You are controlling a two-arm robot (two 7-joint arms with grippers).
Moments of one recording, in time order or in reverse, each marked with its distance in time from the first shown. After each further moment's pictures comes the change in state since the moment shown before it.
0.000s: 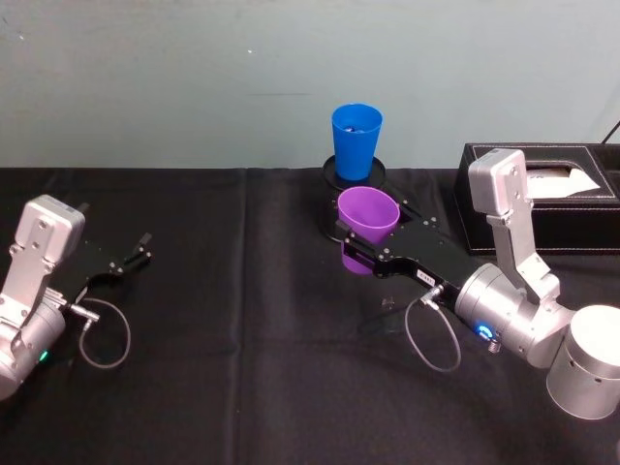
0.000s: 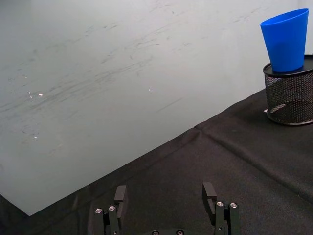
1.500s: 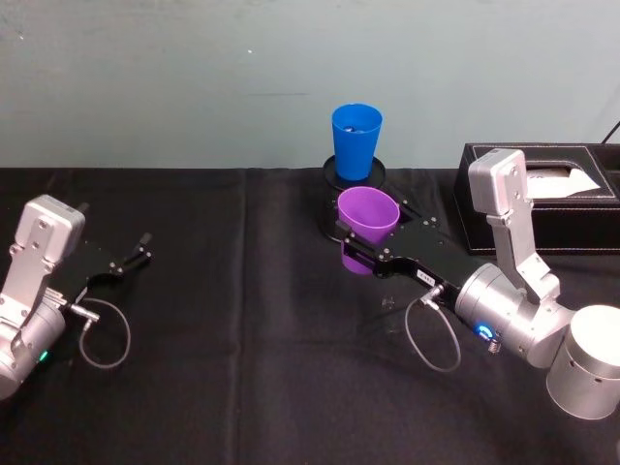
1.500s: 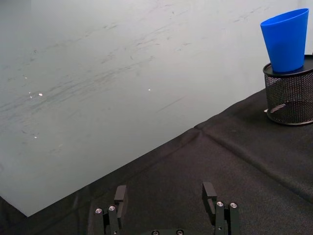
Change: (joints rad) left arm 0.000 0.000 0.000 0.000 0.000 0.000 0.000; right arm 0.000 0.000 0.000 0.000 0.000 0.000 0.000
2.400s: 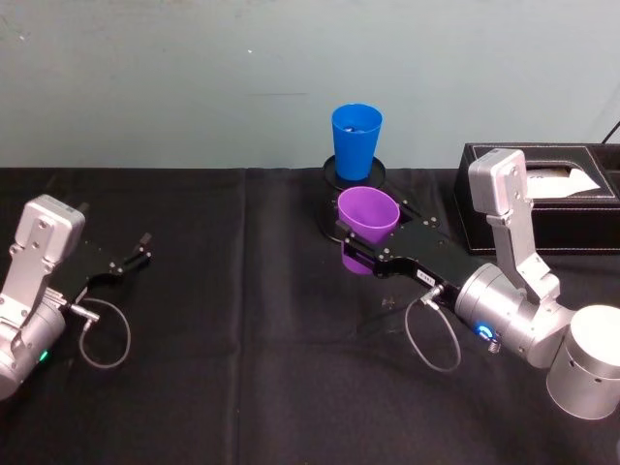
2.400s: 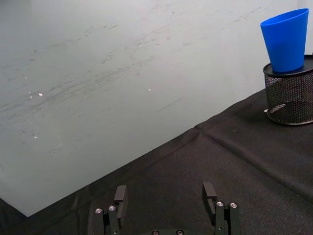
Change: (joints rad) left arm 0.000 0.000 0.000 0.000 0.000 0.000 0.000; right arm 0.000 0.000 0.000 0.000 0.000 0.000 0.000
